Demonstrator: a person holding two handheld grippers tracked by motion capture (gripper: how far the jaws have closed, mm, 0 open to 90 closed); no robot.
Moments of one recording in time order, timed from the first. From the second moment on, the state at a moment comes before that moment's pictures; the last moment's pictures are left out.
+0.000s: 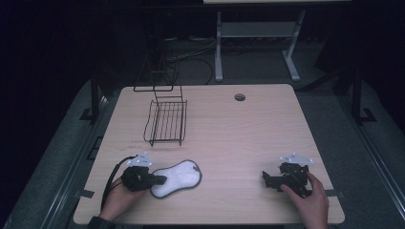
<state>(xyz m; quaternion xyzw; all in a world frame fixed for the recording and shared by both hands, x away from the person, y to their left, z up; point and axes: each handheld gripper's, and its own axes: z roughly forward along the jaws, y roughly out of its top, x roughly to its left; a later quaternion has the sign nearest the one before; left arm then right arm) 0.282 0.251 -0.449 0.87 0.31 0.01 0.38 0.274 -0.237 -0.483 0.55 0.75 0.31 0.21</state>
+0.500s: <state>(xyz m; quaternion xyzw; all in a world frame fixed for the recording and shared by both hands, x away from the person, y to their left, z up) 0.282 0.257 -0.447 0.87 0.31 0.01 0.38 0.274 -0.237 -0.483 0.55 0.75 0.31 0.21</state>
